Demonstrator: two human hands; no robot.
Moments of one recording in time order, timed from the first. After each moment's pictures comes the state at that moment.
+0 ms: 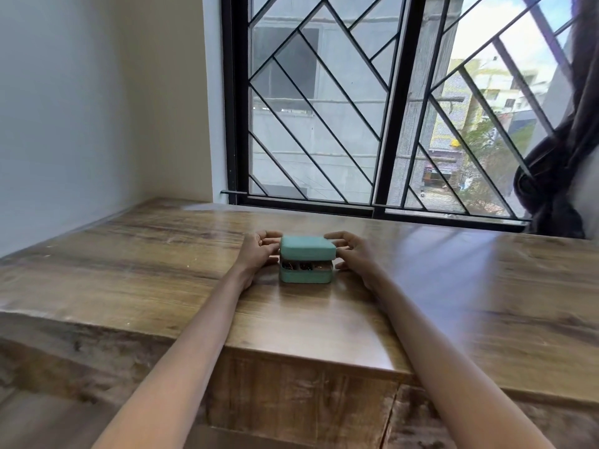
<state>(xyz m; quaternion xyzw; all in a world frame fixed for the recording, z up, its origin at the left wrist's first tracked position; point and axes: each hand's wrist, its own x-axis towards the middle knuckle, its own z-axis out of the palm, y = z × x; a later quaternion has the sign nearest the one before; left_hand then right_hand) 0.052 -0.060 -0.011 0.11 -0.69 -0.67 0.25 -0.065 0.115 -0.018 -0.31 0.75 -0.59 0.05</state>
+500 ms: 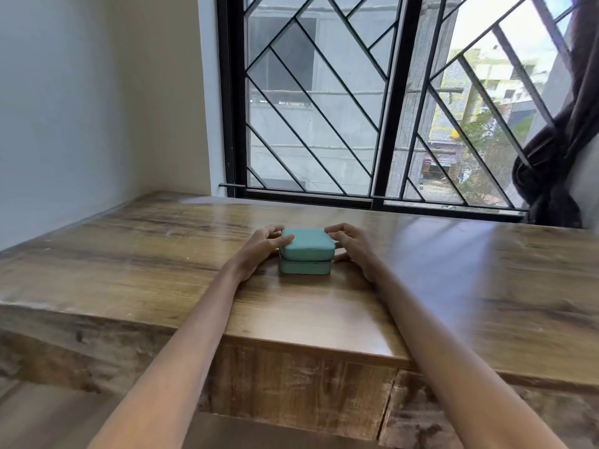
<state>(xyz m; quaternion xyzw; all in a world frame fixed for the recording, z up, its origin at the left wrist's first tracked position) 0.058 -0.060 -0.011 0.07 -0.77 -0.62 0.15 -0.059 0.115 -0.014 -0.28 0.73 -0.62 0.08</state>
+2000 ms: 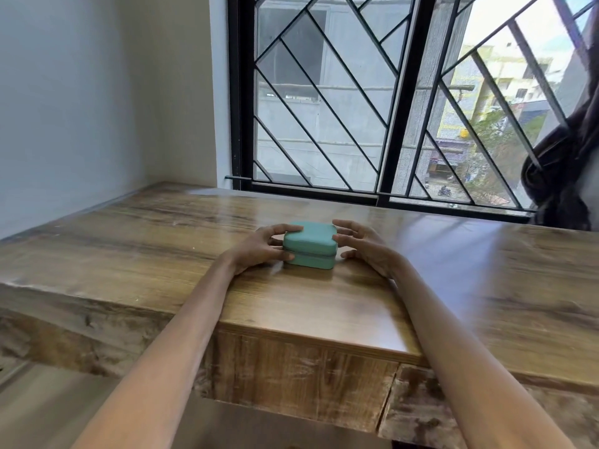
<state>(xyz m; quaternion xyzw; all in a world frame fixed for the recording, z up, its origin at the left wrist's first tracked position) 0.078 -0.072 -0.013 -0.02 -0.83 -0.55 0.08 -0.066 0.138 -0.013 -0.35 0.69 -0.60 0.21</state>
